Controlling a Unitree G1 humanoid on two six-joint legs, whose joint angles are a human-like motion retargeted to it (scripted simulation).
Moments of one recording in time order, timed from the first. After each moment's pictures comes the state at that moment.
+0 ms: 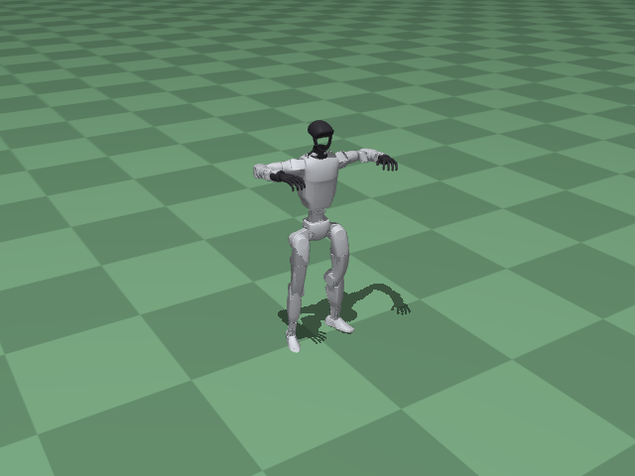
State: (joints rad) left arm 0.67 1.42 0.80 -0.24 -0.16 -0.44 0.04; right arm 0.75 -1.45 -0.91 -0.24 0.09 -0.30 0.07; waist 0.05 -0.06 0.01; left_leg 0.07 0.10 0.42 -0.02 -0.09 -0.23; right_leg -0.01 -0.15 -0.26 0.06 0.01 0.26
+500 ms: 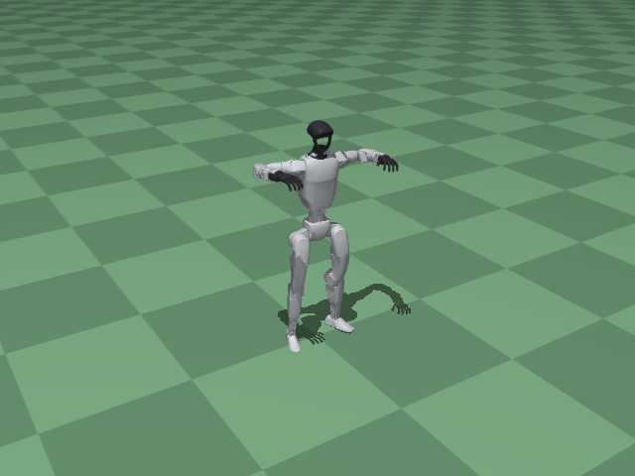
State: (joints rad) left arm 0.60 1.42 0.72 -0.22 -0.15 -0.44 0.03; right arm 0.88 -1.43 -1.04 -0.23 0.09 -0.30 0.07; waist 0.07 -0.04 0.01; left_leg 0.07 0.11 0.42 -0.02 -0.09 -0.24; right_leg -0.01 -0.15 -0.26 0.05 0.01 0.26
